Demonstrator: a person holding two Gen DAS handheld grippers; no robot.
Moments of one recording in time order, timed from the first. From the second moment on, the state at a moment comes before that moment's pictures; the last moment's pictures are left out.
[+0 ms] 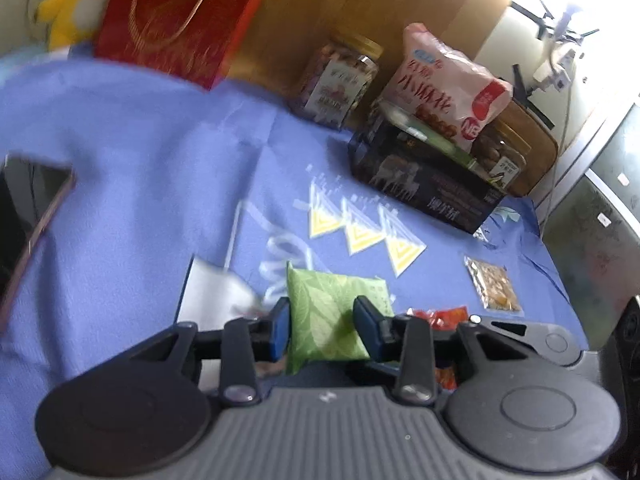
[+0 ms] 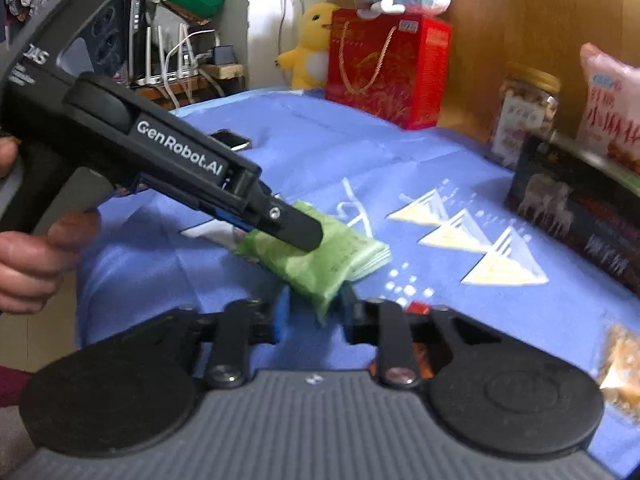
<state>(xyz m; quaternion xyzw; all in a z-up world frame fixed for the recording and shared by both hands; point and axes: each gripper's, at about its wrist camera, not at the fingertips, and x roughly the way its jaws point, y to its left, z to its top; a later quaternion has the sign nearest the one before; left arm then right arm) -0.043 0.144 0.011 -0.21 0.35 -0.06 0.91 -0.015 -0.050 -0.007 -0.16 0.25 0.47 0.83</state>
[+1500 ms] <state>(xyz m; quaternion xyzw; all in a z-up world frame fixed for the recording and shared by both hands) 0.110 0.003 0.017 -0.17 0.42 -0.23 0.86 0.078 -0.294 -0.015 0.23 0.33 0.21 0.89</state>
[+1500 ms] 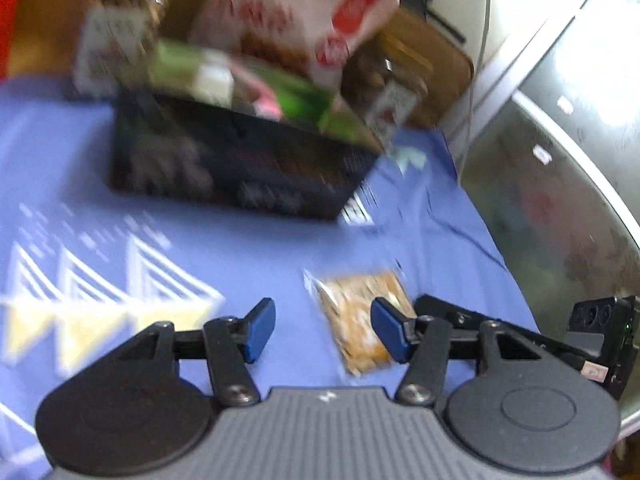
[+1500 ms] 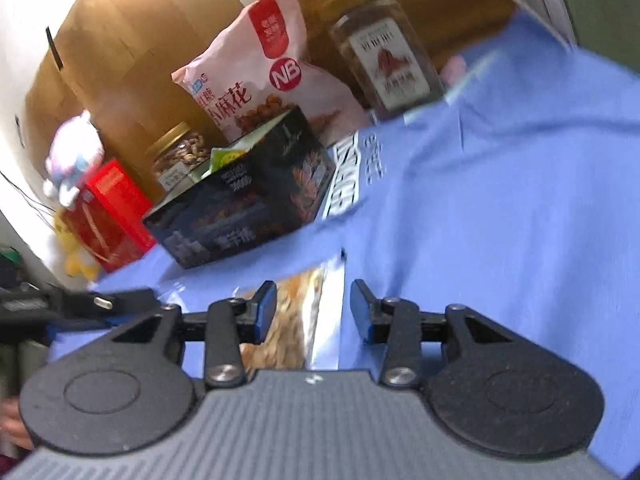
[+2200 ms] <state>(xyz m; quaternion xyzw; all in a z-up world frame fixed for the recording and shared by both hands) 0.059 0.039 0.012 -0.25 0.38 -0.22 0.86 0.052 -0.241 -0.011 0.30 0.35 0.37 0.81</state>
